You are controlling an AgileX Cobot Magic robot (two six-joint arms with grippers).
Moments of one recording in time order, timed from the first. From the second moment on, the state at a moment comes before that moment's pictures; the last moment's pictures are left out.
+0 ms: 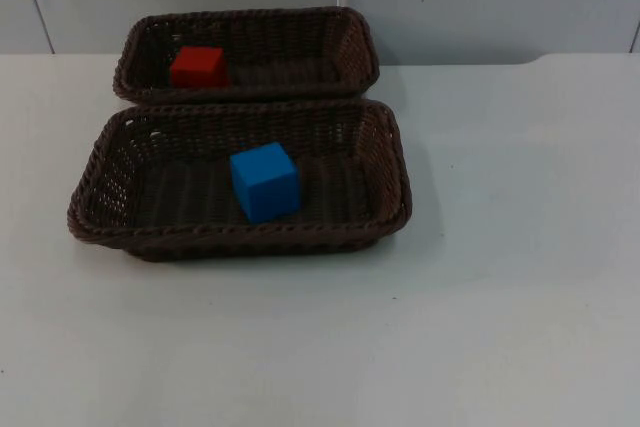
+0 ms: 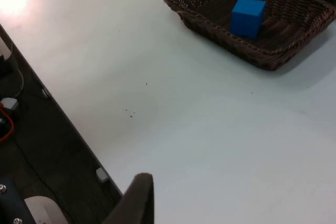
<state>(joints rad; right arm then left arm) 0.93 0.00 -0.52 -0.02 1.08 0.03 -0.15 0.00 -0.50 -0.09 1.09 0.04</state>
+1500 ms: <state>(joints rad) 0.85 0.00 -0.52 -0.02 1.08 0.03 0.02 0.00 -0.50 -0.07 1.09 0.04</state>
